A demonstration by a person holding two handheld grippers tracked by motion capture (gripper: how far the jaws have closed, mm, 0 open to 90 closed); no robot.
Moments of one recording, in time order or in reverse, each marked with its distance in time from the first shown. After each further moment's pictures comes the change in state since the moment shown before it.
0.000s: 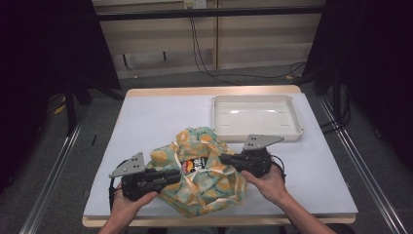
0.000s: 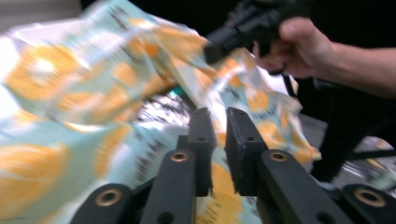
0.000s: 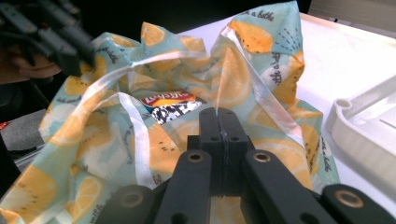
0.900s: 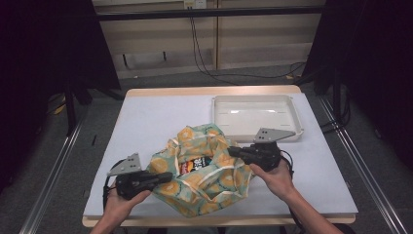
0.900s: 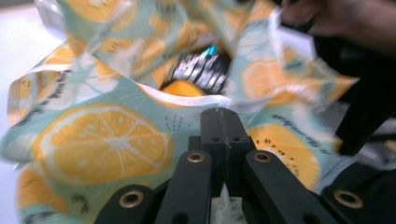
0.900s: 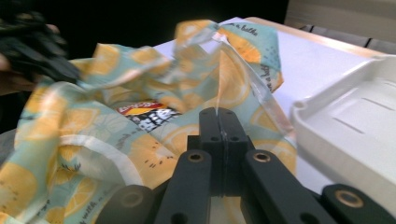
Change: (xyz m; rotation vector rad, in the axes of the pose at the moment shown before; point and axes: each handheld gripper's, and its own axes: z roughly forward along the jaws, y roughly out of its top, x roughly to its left) left arm 0.010 -0.018 -0.020 0.068 0.033 0.009; right arm -0.019 0.002 -0.019 -0.040 -0.061 0.029
